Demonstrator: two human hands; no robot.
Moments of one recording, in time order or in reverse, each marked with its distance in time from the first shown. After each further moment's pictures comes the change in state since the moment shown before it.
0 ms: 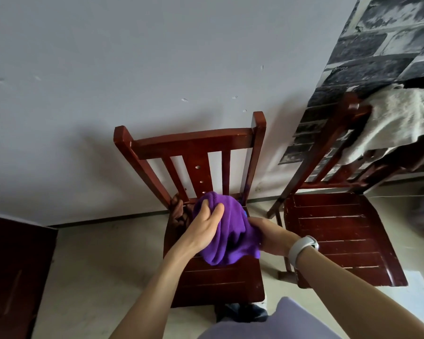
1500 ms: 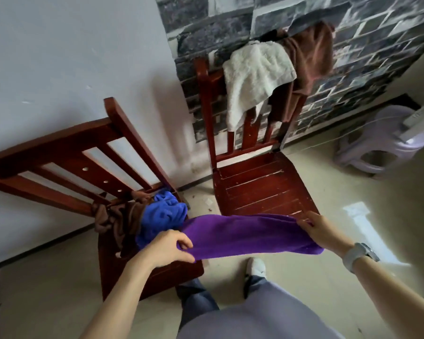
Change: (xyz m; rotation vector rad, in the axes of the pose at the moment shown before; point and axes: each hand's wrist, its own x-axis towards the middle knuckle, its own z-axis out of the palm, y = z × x) left_hand 0.008 0.002 0.165 0.704 -0.425 -0.024; right_hand -0.133 0.114 -0.327 -0.734 0.741 -0.283
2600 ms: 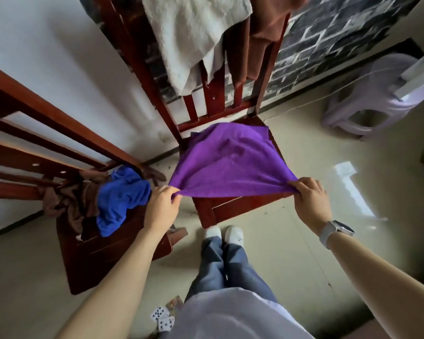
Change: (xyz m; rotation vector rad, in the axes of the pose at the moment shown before) left_hand 0.126 0.069 0.077 0.072 0.595 0.067; right_hand 0.060 0.093 -0.014 -0.233 0.323 -0.149
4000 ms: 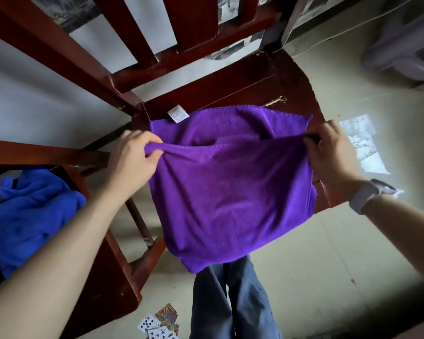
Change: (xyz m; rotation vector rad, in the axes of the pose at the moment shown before) left_hand 0.209 -0.080 0.154 0.133 -0.028 0.190; right_hand 0.181 0.060 0.175 0.066 0.037 -0.053
